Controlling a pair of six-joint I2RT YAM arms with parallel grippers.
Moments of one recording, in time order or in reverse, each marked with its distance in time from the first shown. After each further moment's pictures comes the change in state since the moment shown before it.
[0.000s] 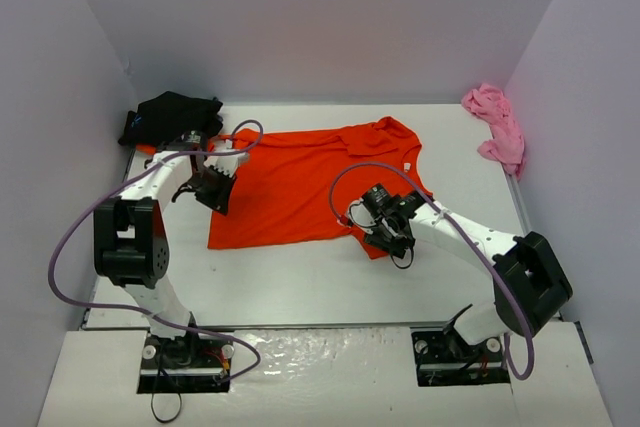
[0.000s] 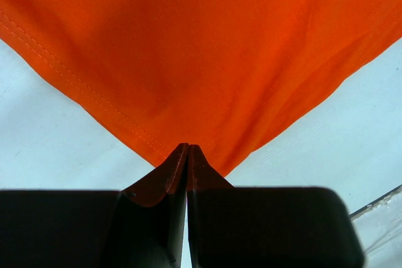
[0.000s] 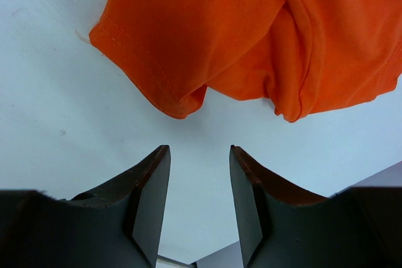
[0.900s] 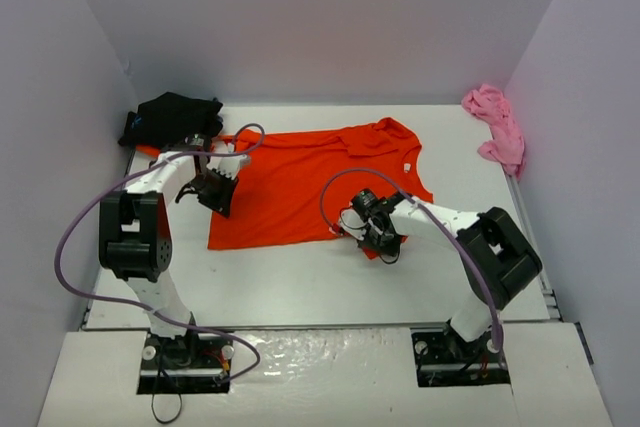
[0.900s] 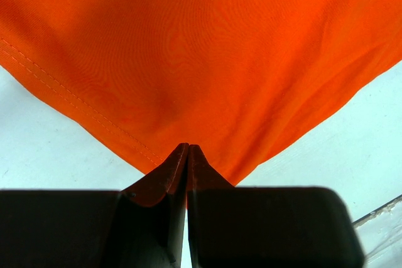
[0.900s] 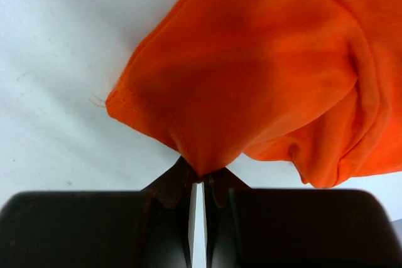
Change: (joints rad) left arm -0.004 0.056 0.000 0.030 0.002 -0.010; right arm 0.000 0.201 0.006 0.092 -0.072 -0.040
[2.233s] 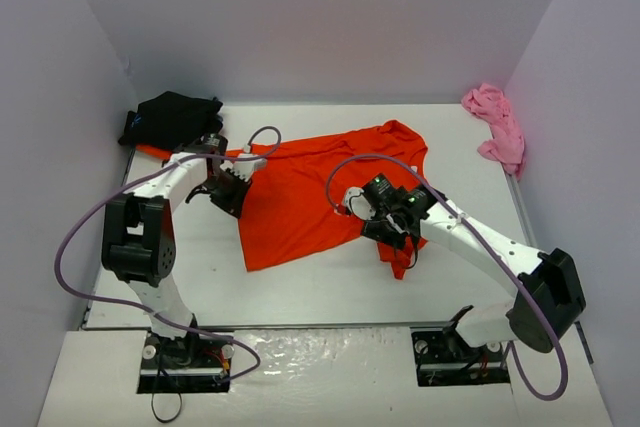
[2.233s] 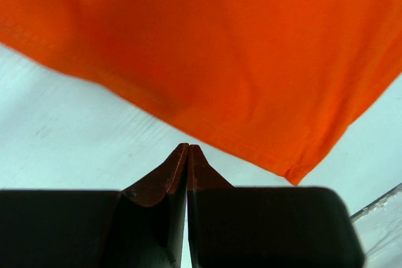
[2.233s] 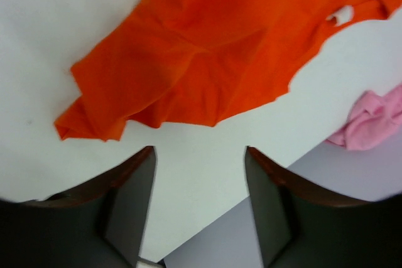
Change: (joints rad) left arm -0.097 -0.029 -0.008 0.000 0.003 0.002; right arm 0.043 -0.293 0.117 -0.177 0.170 0.001
